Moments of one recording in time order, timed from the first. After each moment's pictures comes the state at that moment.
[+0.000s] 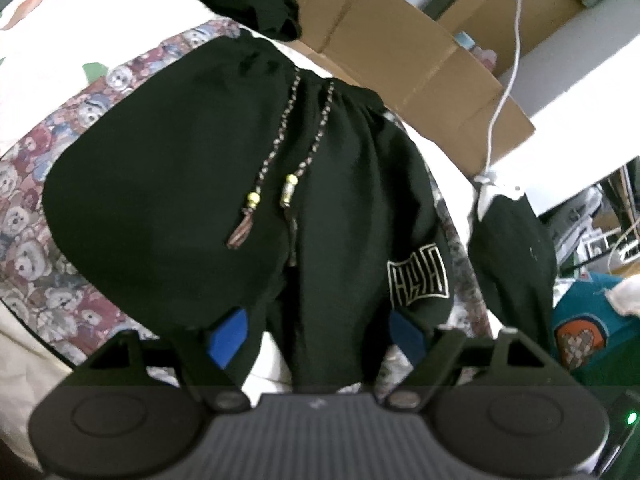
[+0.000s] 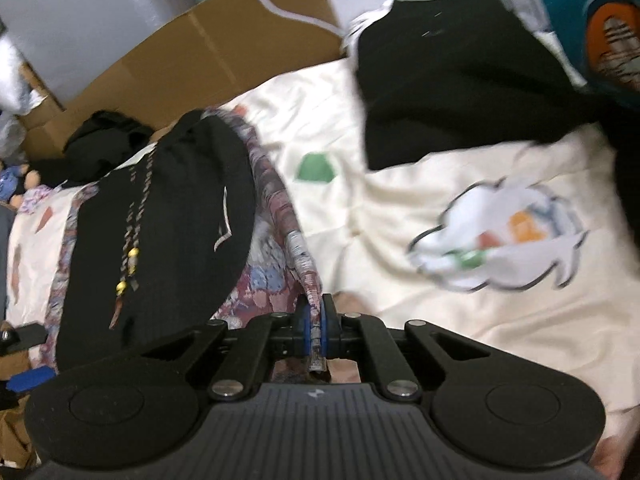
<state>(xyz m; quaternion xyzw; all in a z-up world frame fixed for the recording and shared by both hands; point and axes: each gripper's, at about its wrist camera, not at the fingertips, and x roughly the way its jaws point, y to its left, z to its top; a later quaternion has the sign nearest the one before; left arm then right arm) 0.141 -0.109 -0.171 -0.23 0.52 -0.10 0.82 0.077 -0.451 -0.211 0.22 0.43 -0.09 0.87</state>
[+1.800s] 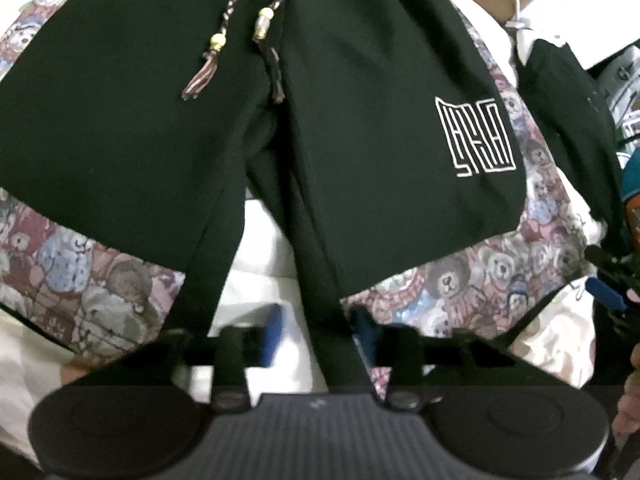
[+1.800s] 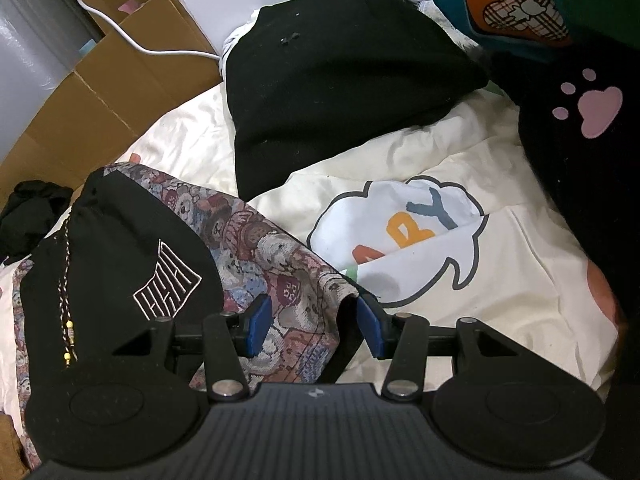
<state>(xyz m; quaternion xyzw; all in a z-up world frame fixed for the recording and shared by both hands) 0.136 -0.163 -0.261 -0.11 0.65 -0.12 0.74 0.065 -0.517 -0.232 0.29 0.44 -0.20 0.83</state>
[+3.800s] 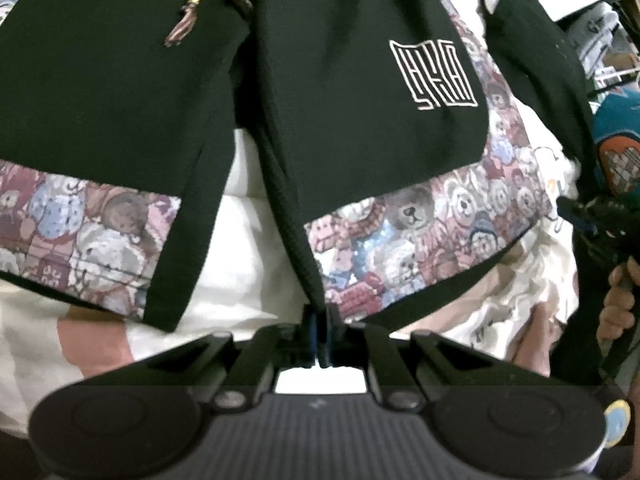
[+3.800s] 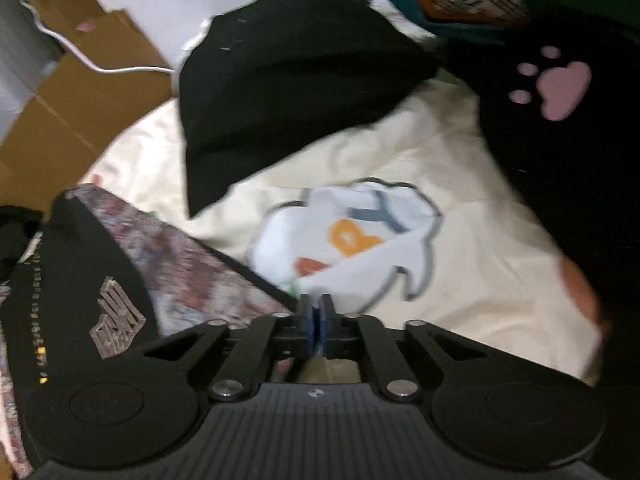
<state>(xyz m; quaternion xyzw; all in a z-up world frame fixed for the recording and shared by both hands) 0.113 -0.154 -0.259 -0.10 0.68 -0.18 0.70 0.062 -0.547 -0.248 0.30 0.43 -0.23 0.82</state>
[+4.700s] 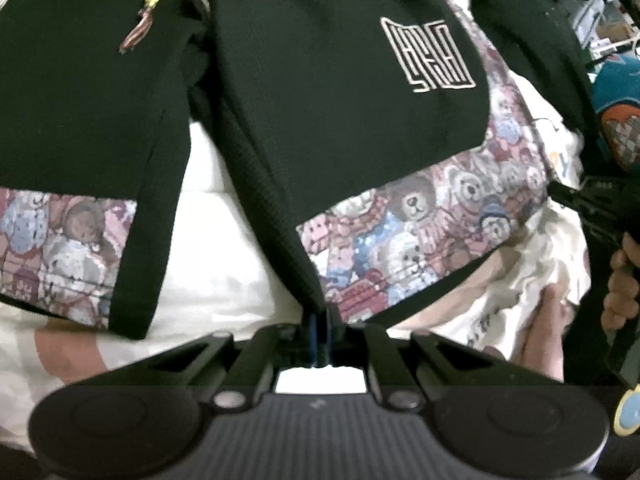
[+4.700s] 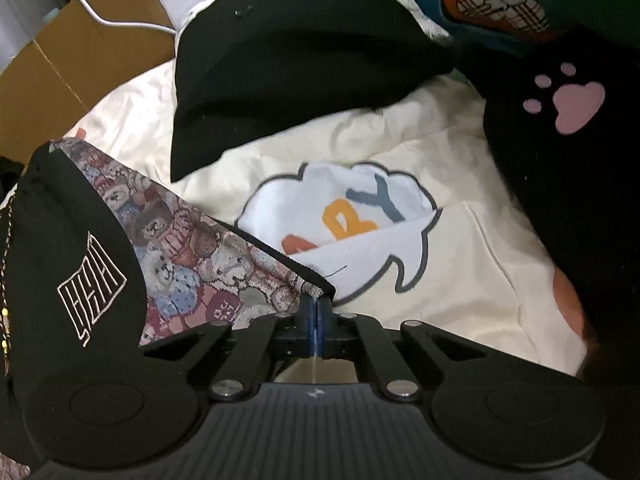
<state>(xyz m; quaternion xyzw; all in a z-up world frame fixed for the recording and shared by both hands) 0.112 -0.175 -0.274 -0.06 0.69 -0.19 0.69 0.066 -0.536 -0.260 0.24 0.47 -0.24 0.81</state>
